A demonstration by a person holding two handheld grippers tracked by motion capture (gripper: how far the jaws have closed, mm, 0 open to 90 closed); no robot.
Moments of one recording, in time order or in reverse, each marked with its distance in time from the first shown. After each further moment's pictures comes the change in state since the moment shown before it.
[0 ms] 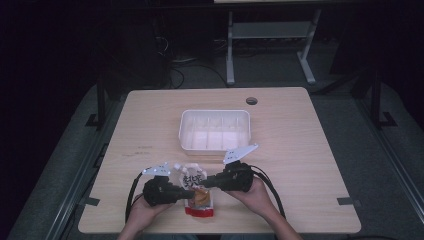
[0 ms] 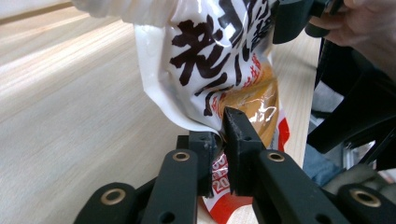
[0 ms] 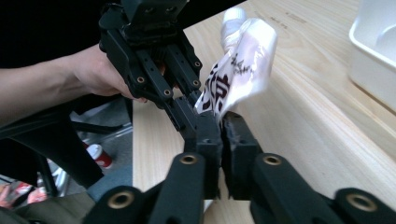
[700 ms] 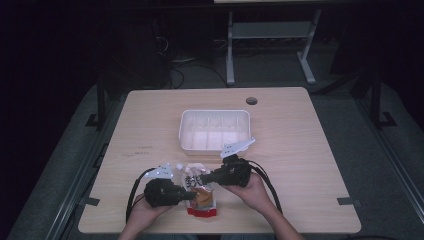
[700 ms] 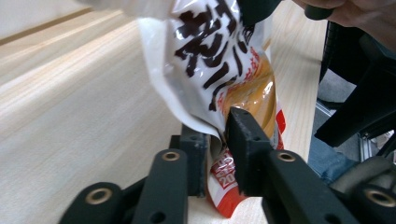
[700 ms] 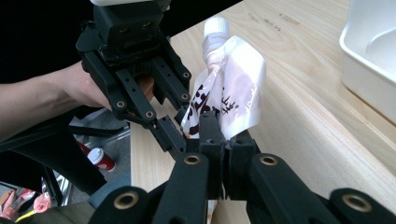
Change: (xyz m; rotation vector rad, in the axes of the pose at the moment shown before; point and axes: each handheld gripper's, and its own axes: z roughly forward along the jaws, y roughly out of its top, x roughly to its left) left arm -0.006 0.003 -0.001 0.004 0.033 0.053; right arm -0.004 0.013 0.001 0.010 -0.019 0.035
